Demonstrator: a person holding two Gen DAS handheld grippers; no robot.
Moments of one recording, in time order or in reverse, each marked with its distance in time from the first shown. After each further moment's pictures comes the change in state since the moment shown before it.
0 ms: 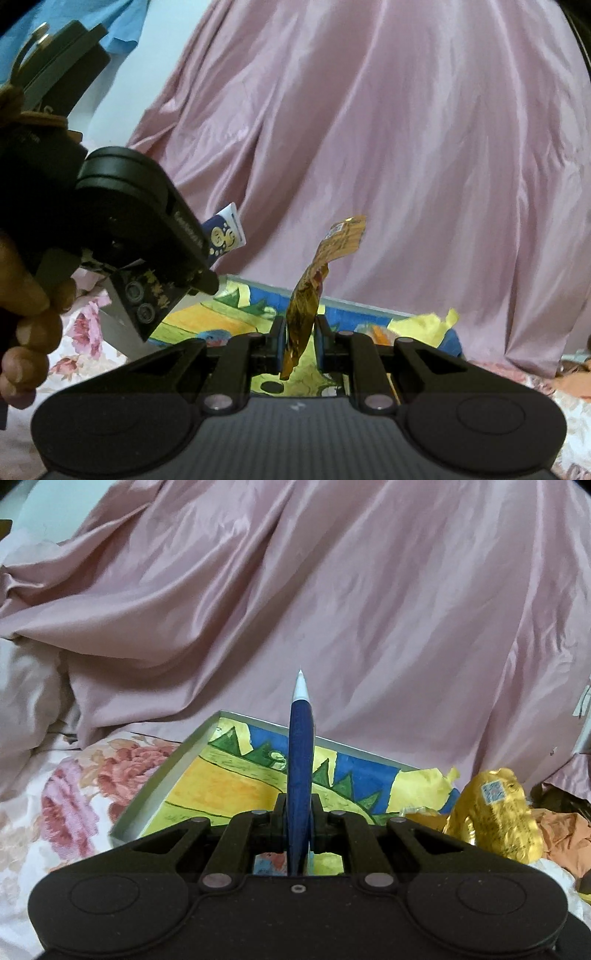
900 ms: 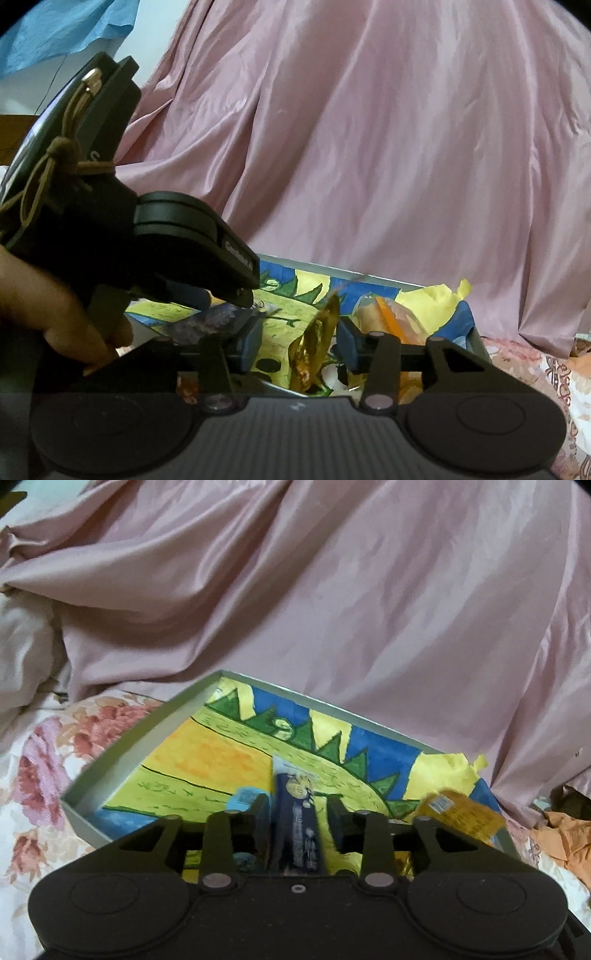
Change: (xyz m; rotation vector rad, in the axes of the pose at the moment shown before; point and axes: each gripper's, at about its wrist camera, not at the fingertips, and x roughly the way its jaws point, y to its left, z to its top) left arm 0.040 -0.006 -0.013 -0.065 0.058 0.068; right arm 0.011 -0.007 -0.001 0.014 0.084 0.031
